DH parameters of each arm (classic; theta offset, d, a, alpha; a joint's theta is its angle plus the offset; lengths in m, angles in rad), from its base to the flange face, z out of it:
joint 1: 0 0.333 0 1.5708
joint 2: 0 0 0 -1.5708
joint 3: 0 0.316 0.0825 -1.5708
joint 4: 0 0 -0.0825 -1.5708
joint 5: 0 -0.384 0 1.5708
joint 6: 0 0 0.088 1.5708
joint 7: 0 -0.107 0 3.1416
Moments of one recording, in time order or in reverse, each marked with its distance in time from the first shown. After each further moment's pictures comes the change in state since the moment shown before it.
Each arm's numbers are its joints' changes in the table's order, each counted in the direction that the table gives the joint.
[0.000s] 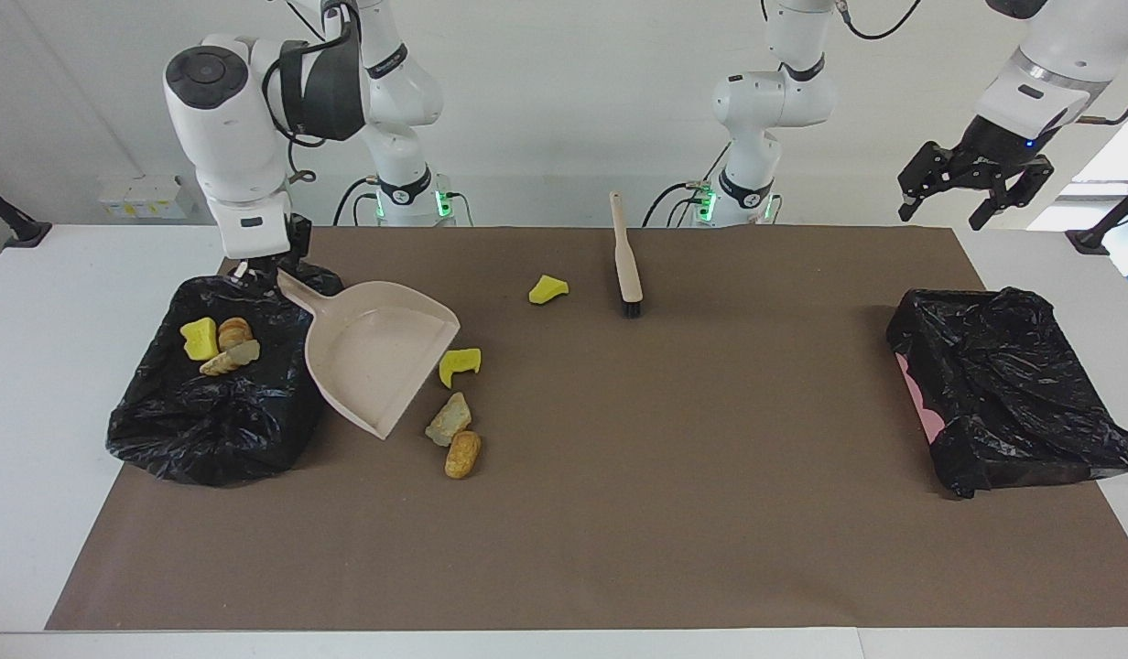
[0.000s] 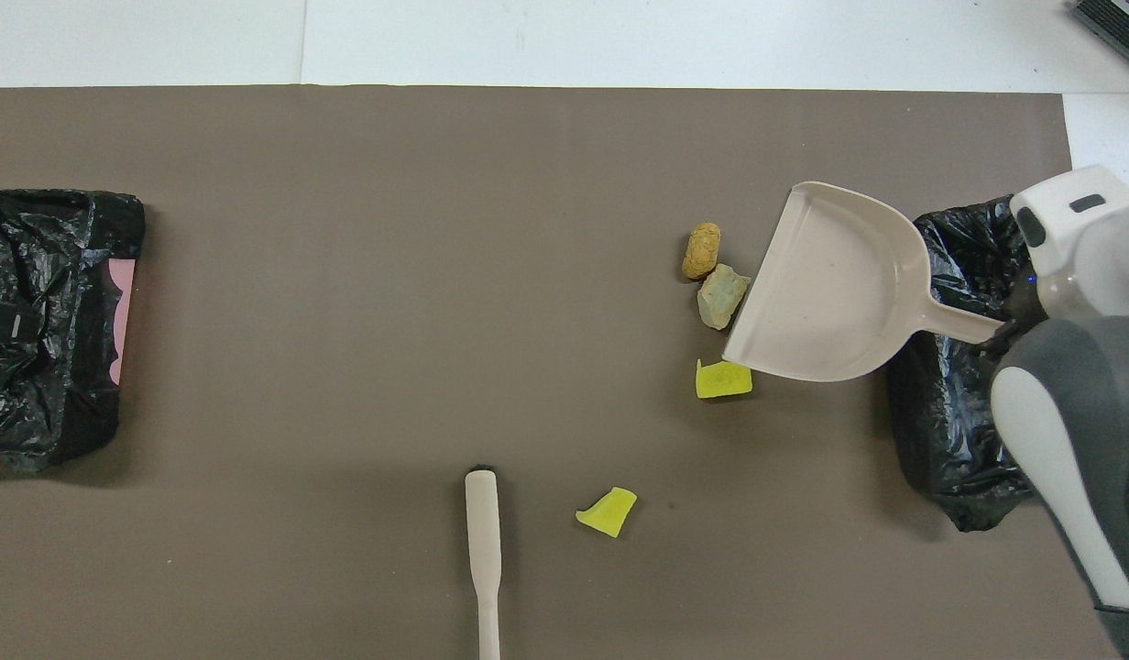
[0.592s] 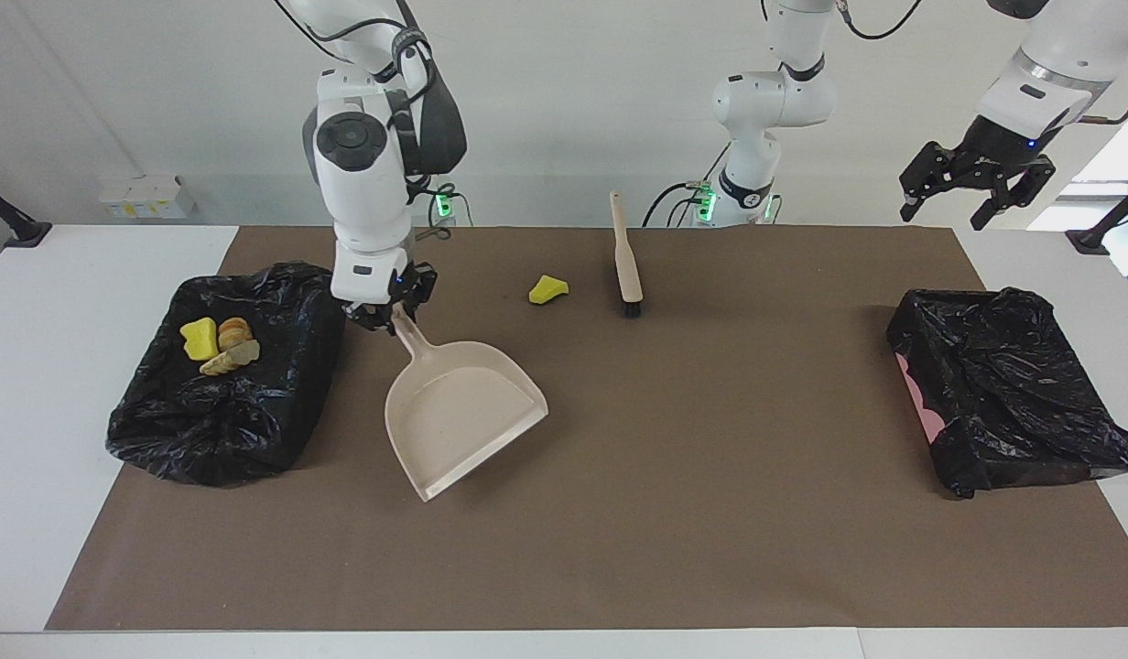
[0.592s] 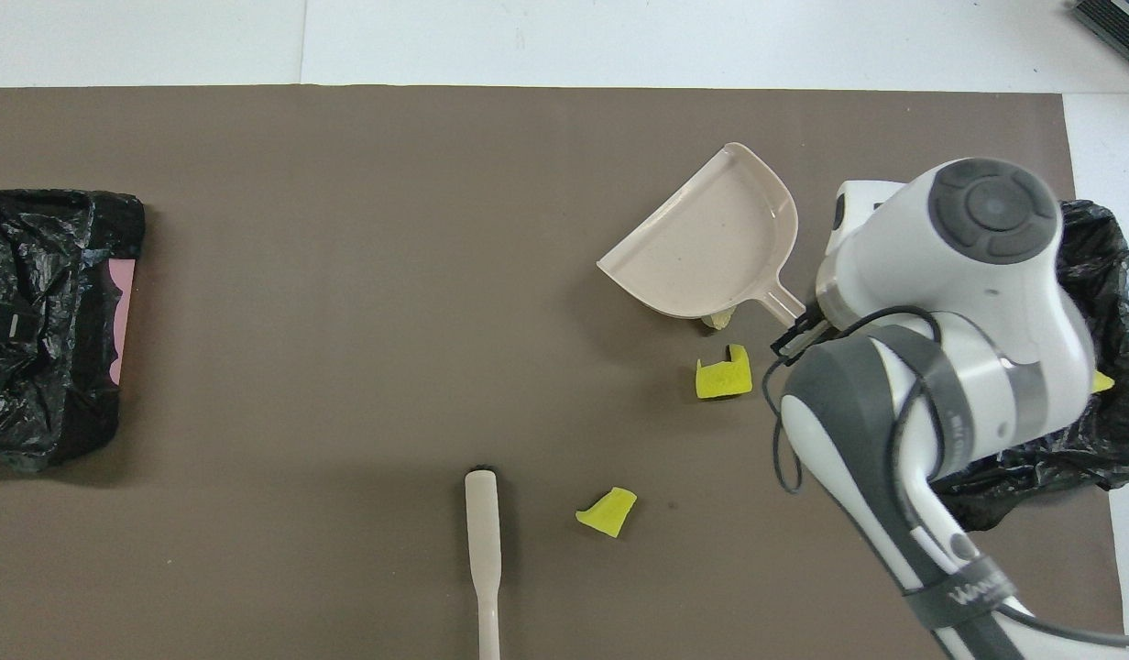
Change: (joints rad) left arm 0.002 0.000 0.001 0.000 -0.002 -0.001 0.000; right arm 0.234 -0.132 0.002 0.008 -0.065 -0.161 -0.668
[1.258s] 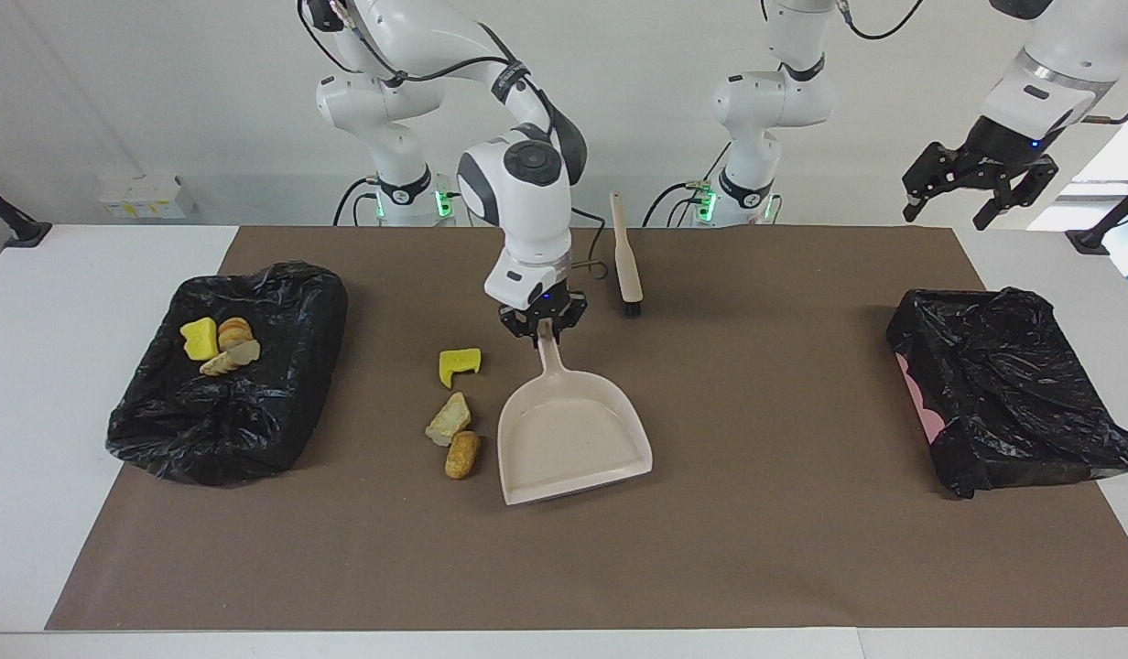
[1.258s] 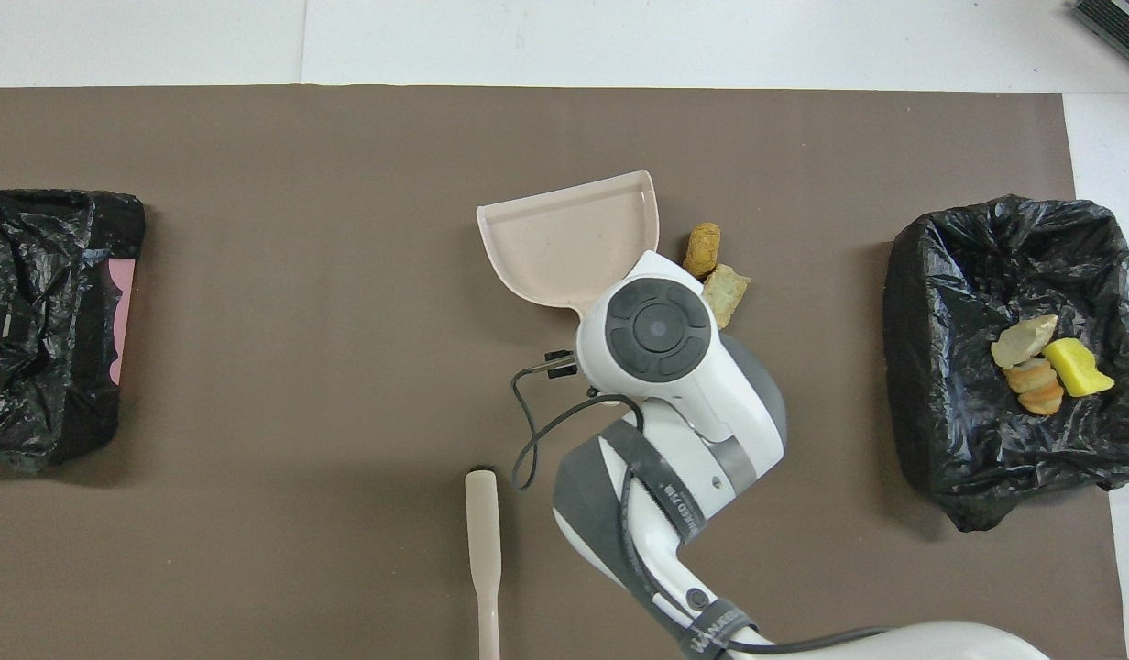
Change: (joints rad) left arm 0.004 0.000 0.006 0.001 -0.001 0.000 0.000; right arm 0.320 -0.160 0.000 -0.022 -0.018 -0.271 -0.762
